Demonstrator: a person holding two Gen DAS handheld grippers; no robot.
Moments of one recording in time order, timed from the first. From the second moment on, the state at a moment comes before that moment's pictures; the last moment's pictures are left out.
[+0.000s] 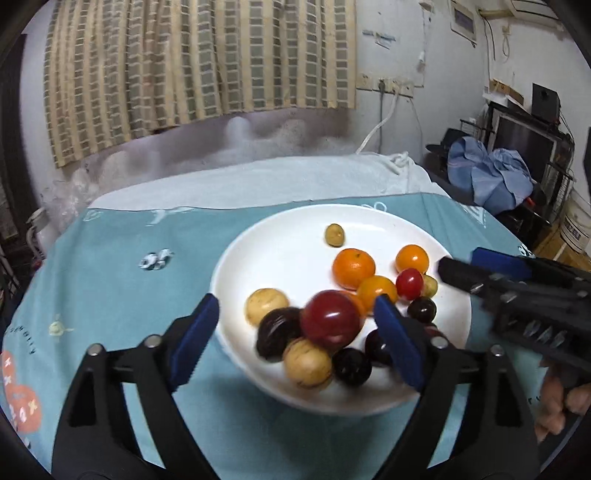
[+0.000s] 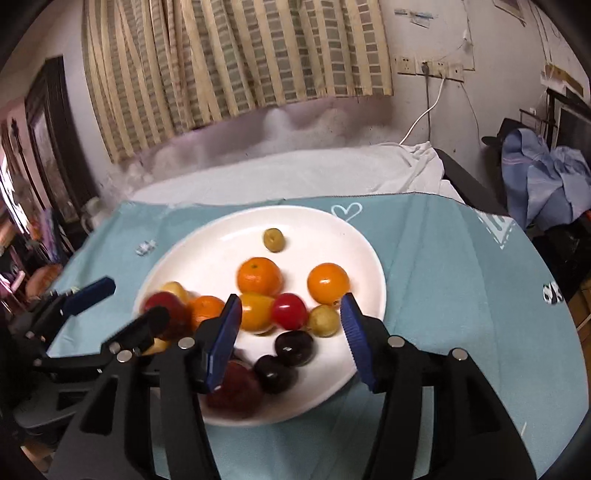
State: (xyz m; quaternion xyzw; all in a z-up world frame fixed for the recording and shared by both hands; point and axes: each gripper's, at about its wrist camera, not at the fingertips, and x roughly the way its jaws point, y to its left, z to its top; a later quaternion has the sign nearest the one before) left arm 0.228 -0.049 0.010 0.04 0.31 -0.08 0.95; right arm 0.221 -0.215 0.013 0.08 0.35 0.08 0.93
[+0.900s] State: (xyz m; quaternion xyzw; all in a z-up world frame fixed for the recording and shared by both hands) left arm 0.080 0.001 0.000 0.00 0.31 -0.03 0.95; right arm 0.080 -0.180 -0.008 -0.02 0.33 0.03 0.94
